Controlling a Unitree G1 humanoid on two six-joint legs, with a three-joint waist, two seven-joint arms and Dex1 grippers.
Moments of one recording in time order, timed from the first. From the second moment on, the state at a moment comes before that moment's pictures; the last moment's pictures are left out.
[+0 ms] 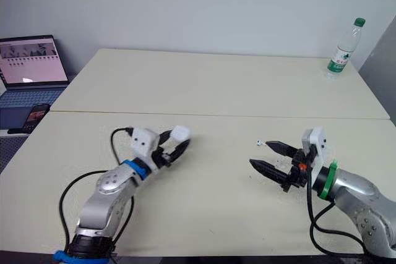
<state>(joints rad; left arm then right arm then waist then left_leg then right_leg) -0.19 0.33 -0.01 -0.16 -0.26 0.25 -0.53 -0.06 -0.67 -0.23 -0.54 1.00 0.79 0.62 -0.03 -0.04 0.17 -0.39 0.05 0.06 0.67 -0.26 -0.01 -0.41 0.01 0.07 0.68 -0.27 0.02</state>
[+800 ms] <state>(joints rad) -0.33 0.24 -0.11 -0.07 -0.35 0.09 -0.78 -0.52 -0.47 -0.04 -0.26 1.83 0.98 -0.39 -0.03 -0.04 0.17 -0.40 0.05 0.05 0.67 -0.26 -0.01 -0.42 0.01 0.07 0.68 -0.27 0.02</state>
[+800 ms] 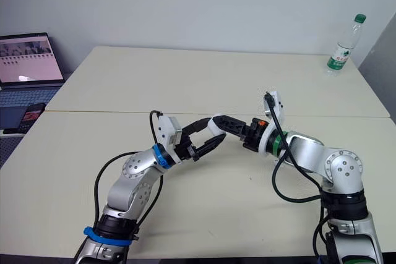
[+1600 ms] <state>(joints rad) -0.33 0.24 -0.11 -0.05 -0.34 0.05 -0.78 -0.53 -0.46 0.03 -0.24 1.83 0.97 -0.44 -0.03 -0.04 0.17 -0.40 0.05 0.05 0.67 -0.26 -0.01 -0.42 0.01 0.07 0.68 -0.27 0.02</state>
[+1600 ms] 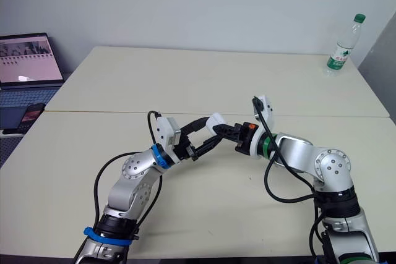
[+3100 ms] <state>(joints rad) -0.57 0.55 -0.08 -0.10 -0.94 1.00 -1.18 -0.57 -0.74 0.10 -0.31 1.12 1.11 0.81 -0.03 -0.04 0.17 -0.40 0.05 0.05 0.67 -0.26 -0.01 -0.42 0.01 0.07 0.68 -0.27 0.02</state>
